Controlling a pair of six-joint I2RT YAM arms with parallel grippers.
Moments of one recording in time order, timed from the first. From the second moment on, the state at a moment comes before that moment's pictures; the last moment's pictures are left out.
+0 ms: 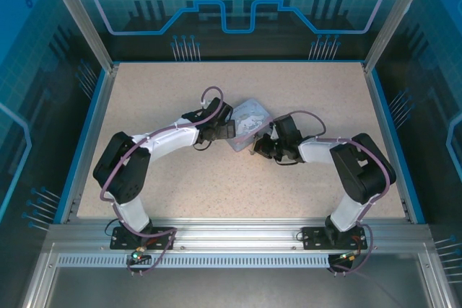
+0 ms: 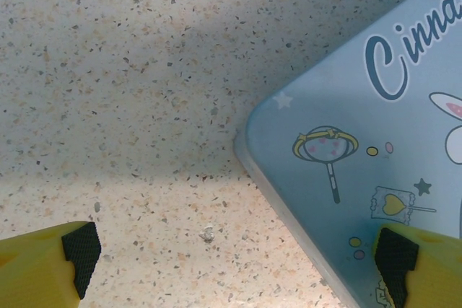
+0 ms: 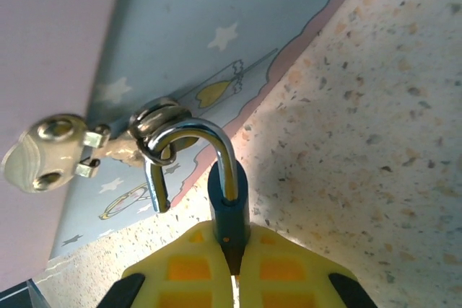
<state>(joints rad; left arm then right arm) -0.59 1.76 1.19 -0.47 -0.27 -0.64 0.45 1.70 0.75 0.07 -0.39 0.88</state>
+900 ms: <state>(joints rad) -0.60 1.79 1.18 -0.39 -0.23 -0.66 0.33 1.78 0.76 0.25 -0.44 1.00</state>
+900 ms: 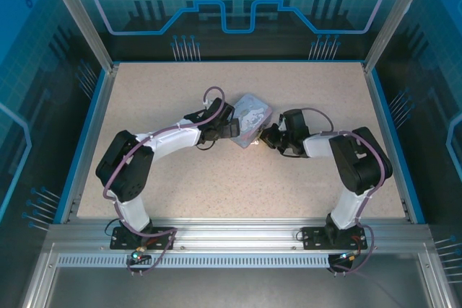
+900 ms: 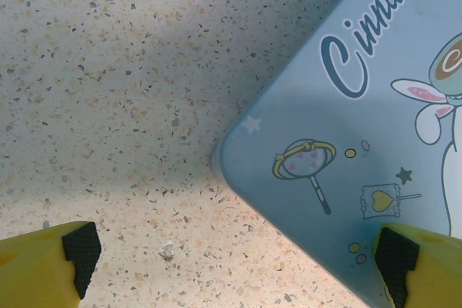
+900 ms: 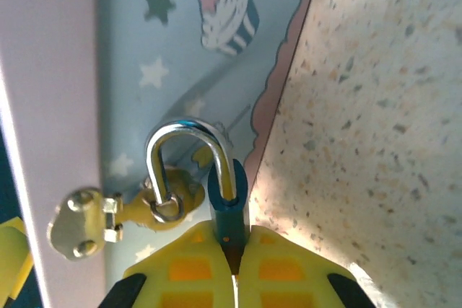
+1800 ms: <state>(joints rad) -0.60 1.80 1.26 -0.49 -0.23 -0.62 0.18 1.56 0.66 0.11 -0.50 0.86</state>
